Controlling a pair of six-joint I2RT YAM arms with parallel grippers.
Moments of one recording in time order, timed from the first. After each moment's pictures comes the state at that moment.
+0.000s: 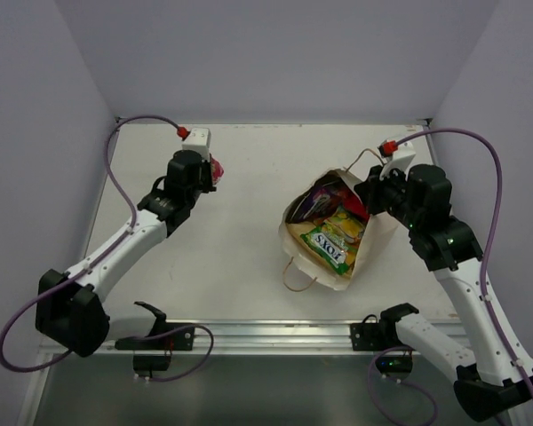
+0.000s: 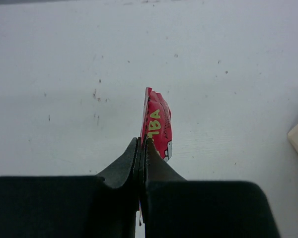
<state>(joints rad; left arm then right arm) -0.48 1.21 1.01 -0.17 -0.33 -0.18 0.33 0.88 1.13 -0.61 -0.10 0.10</state>
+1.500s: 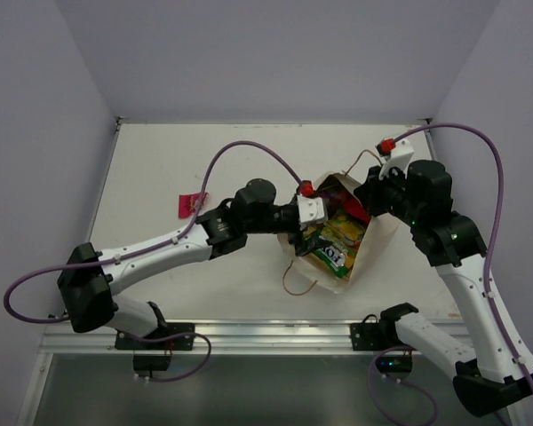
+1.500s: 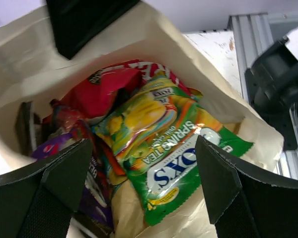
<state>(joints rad) -0.99 1.44 1.13 0.10 0.43 0.25 0.33 0.91 1.20 -0.73 -0.13 0.10</state>
